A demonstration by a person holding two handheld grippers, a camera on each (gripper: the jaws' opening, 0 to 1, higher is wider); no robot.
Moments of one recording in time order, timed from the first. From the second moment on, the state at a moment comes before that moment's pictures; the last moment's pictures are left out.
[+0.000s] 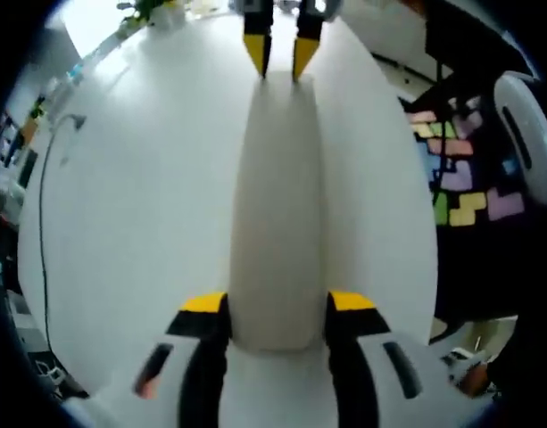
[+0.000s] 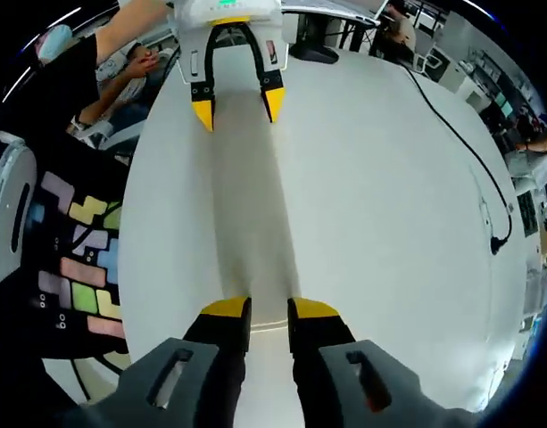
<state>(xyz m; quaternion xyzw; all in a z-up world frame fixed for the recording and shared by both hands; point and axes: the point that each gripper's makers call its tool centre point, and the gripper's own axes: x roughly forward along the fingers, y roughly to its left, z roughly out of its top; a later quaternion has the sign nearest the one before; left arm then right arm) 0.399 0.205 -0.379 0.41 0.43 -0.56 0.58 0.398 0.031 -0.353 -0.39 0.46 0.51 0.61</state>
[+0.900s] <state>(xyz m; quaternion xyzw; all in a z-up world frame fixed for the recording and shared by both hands) 0.401 0.227 -0.334 0.40 0.41 -0.53 0.62 0.400 0.034 -0.354 -0.44 0.49 0.49 0.57</state>
